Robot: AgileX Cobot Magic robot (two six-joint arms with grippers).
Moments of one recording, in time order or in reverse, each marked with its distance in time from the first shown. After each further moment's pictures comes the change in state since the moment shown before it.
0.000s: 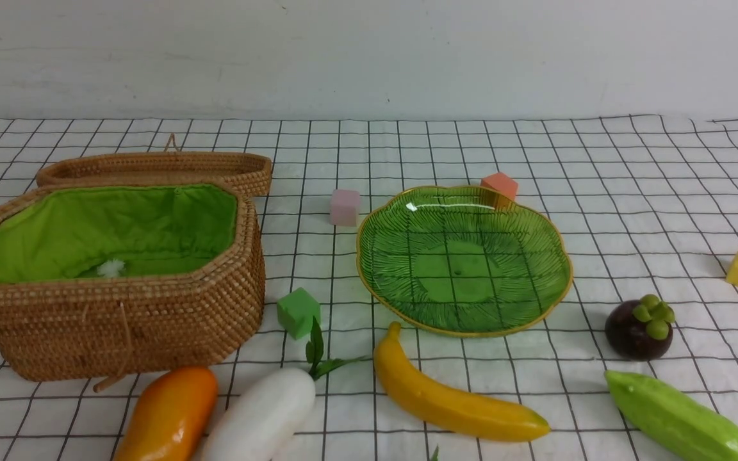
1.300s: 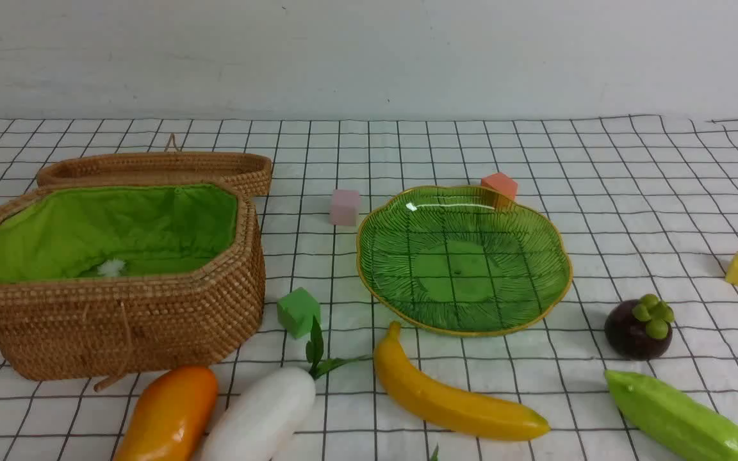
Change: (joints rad) right arm 0.001 0.000 0.000 0.000 0.000 0.000; left arm 0.000 0.000 0.062 0.300 0.675 0.264
